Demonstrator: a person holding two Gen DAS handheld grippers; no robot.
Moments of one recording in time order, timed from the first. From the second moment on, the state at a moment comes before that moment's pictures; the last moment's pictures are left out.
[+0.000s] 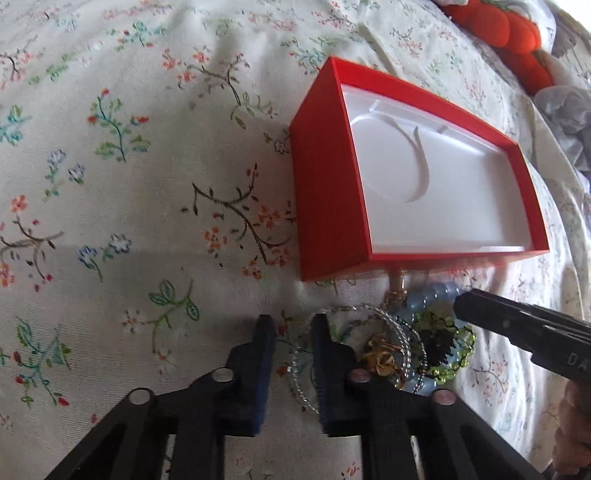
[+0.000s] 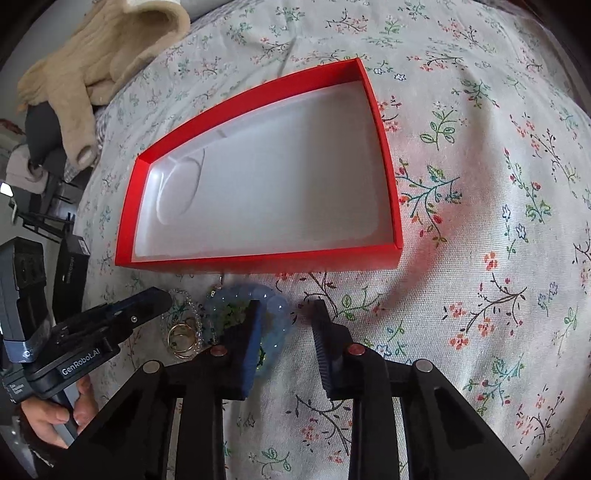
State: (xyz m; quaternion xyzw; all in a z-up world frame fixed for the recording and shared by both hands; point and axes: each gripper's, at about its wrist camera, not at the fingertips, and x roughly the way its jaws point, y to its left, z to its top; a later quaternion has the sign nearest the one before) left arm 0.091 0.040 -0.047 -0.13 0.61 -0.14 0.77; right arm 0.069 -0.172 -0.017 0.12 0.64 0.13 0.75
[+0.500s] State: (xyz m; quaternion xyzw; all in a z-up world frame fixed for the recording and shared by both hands) left arm 0.072 0.022 -0.031 -0.13 0.59 -0.14 0.78; right arm 0.060 -0.163 0.004 0.09 0.61 0.14 0.78
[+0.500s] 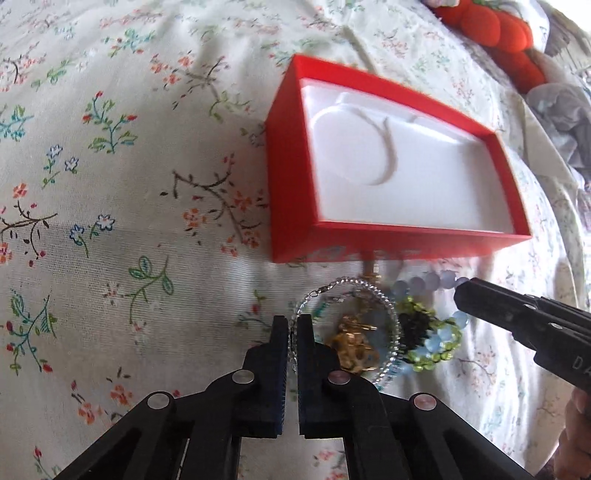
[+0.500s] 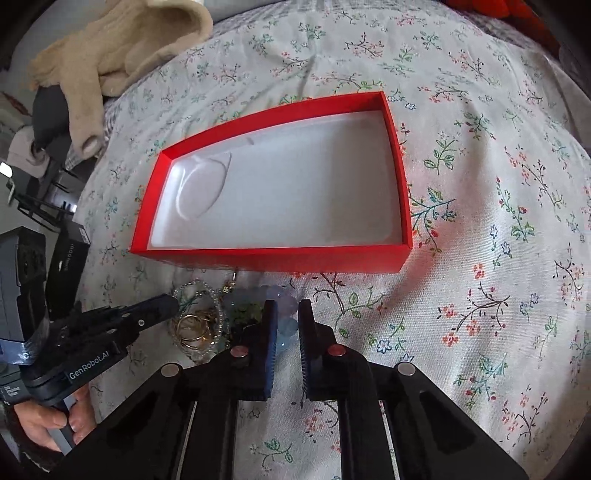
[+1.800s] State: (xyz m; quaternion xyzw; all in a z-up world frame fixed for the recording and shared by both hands) left arm 0.084 0.000 0.066 -0.21 0.43 -0.20 0.86; right arm 0.038 -0.194 0.115 0.16 0.47 0.16 0.86
